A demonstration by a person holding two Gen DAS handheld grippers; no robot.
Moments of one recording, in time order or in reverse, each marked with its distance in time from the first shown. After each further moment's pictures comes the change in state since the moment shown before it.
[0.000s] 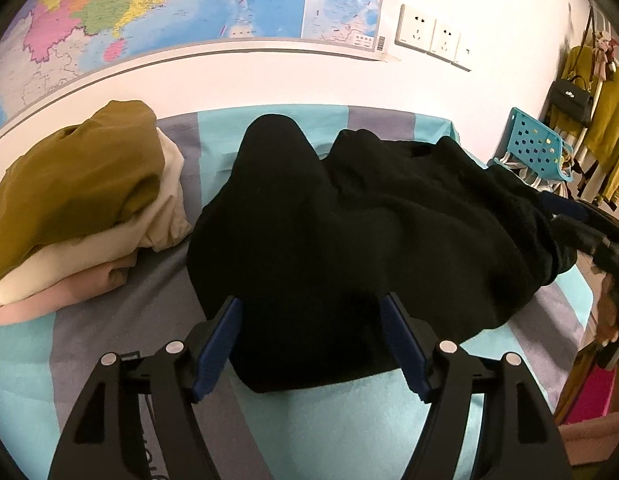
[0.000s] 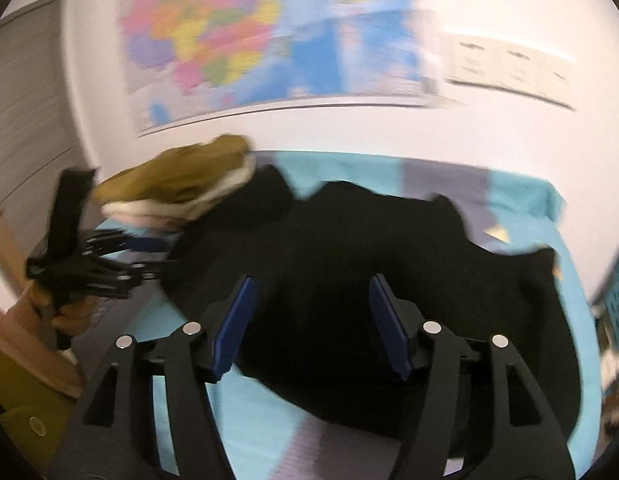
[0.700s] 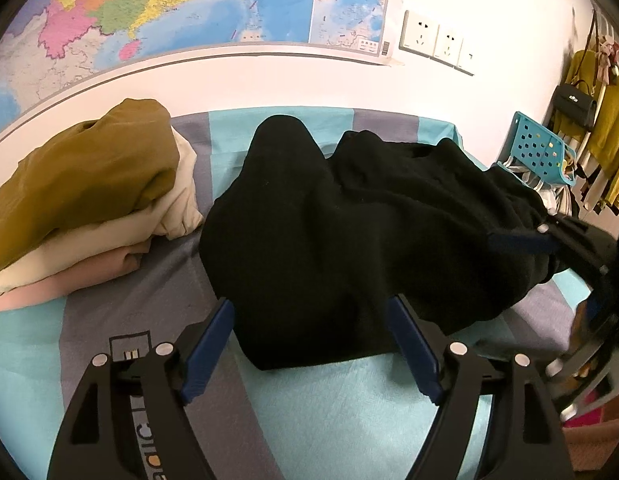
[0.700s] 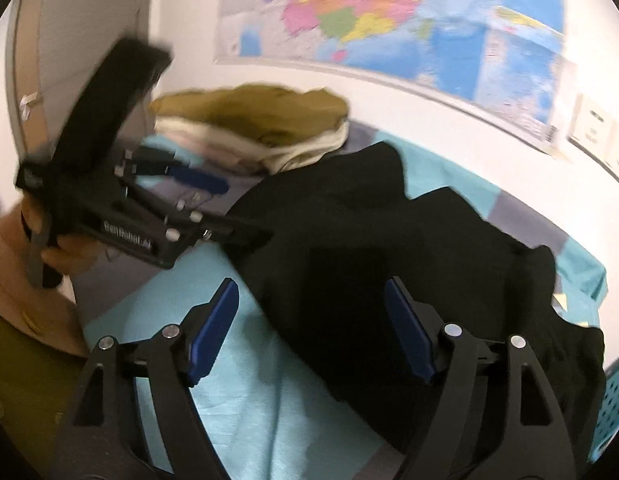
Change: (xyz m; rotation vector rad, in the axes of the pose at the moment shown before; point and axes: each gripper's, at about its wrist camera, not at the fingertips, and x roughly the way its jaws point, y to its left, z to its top) left arm -0.014 0.001 -0.010 -0.017 -0.010 0.023; right arm 0.048 0.087 -0.015 -0.339 0.126 0.061
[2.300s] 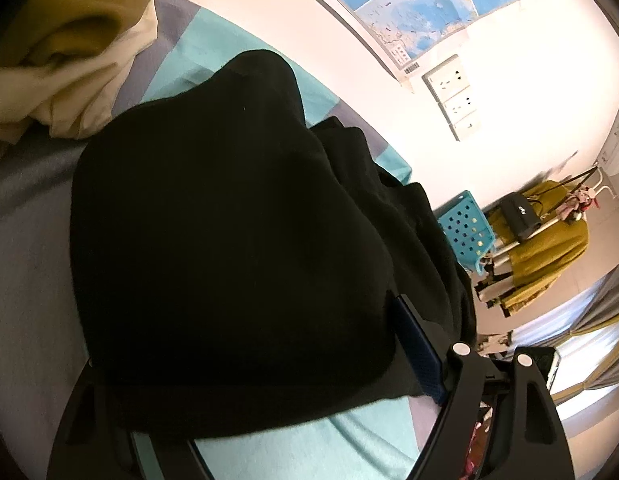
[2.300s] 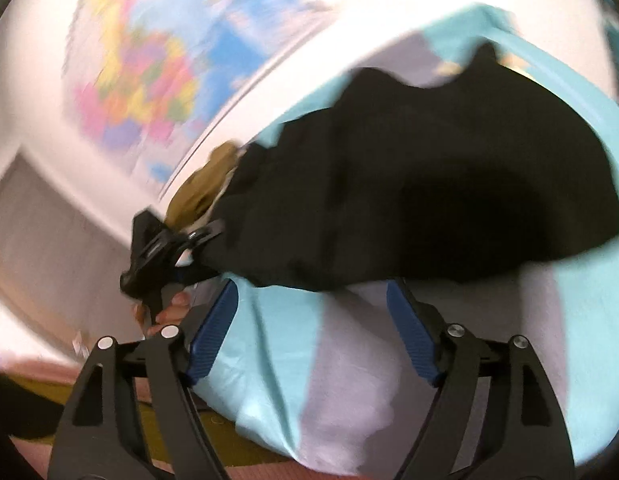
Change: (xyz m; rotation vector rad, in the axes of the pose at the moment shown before) left arm 0.077 0.030 0.009 -0.449 0.083 -0.462; right arm -0.129 -0.125 -0.150 1.049 -0.085 0.118
